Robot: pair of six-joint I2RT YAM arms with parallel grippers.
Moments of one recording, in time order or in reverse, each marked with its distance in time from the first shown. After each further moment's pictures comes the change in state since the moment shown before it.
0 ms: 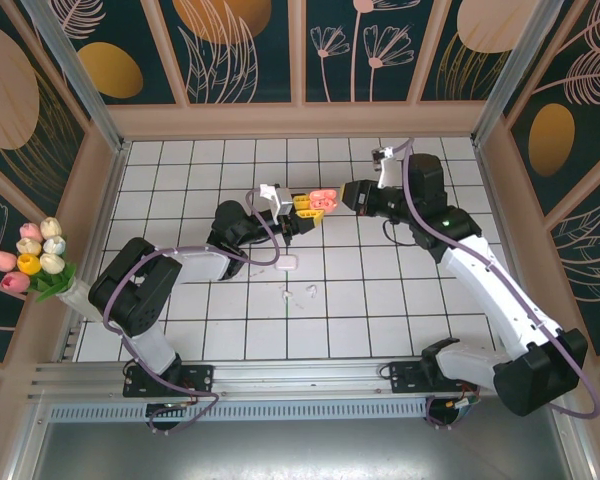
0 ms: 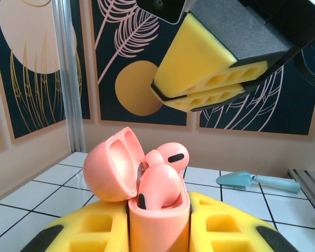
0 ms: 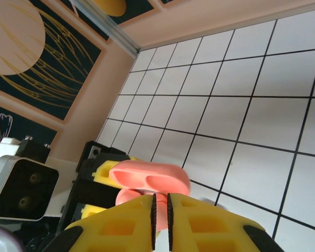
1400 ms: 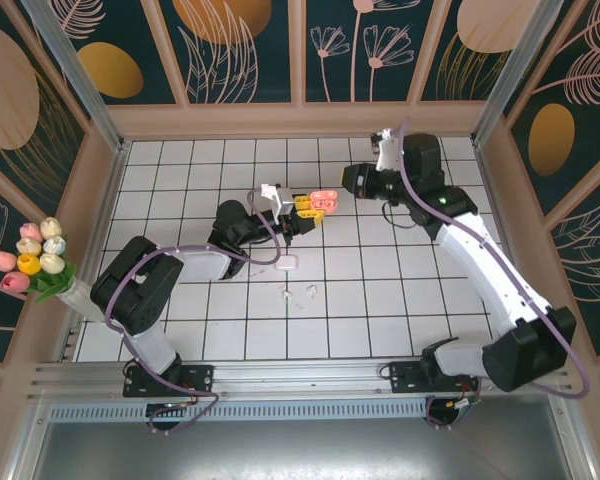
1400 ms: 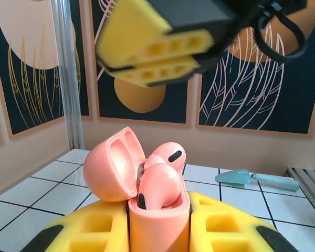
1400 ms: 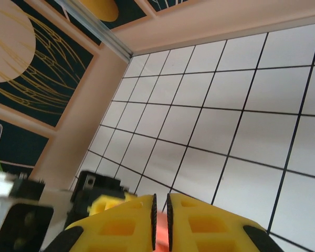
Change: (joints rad) left arm 0.001 0.013 0.006 -0.004 0.004 -0.005; right arm -0.049 0.170 0.201 -0.076 -0.017 -0.047
